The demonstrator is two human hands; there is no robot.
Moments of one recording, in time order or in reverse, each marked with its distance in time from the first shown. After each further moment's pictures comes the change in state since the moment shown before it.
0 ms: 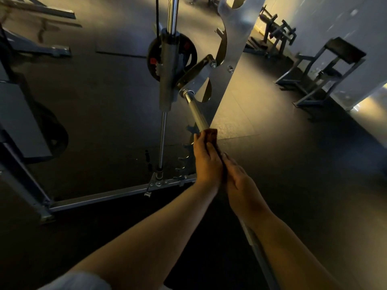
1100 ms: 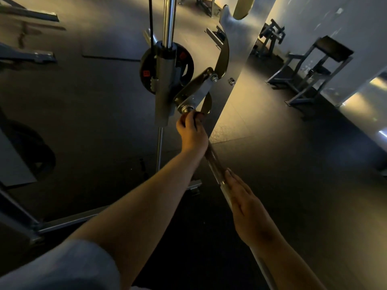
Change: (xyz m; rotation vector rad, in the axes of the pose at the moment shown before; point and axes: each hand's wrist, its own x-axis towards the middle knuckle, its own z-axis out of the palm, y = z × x) left_hand 0.147 0.046 -0.004 0.170 0.009 0.005; right_hand 0.026 -0.004 0.003 -0.308 0.047 -0.015
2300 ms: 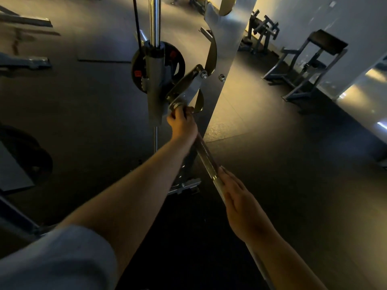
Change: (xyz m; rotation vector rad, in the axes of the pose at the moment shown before) left_hand 0.011 0.015 -0.001 0.172 0.006 -0.047; right_hand -0.006 0.007 0.000 -0.030 0.010 -0.023
